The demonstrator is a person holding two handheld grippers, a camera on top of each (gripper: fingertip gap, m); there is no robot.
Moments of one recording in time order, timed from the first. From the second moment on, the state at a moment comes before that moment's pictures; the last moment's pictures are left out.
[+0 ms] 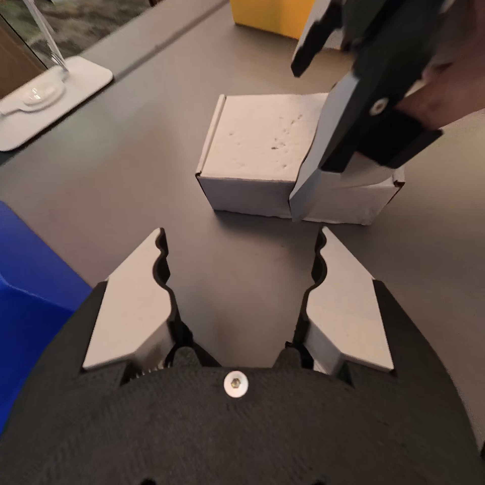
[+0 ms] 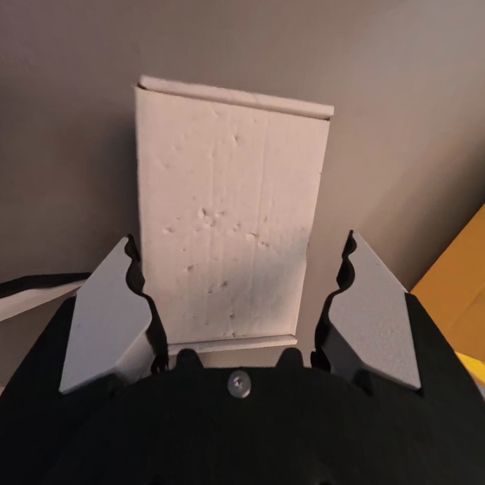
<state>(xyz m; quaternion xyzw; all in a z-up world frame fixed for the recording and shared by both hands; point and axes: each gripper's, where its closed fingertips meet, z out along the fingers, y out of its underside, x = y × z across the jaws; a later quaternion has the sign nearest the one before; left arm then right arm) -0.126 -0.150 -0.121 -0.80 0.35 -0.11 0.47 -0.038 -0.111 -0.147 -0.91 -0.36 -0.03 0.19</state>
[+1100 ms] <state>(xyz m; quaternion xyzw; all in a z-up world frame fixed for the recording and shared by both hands) -0.130 -0.154 -0.120 -0.78 0.36 -0.06 0.50 0.005 -0.132 -0.132 -0.85 -0.52 -0.07 0.03</state>
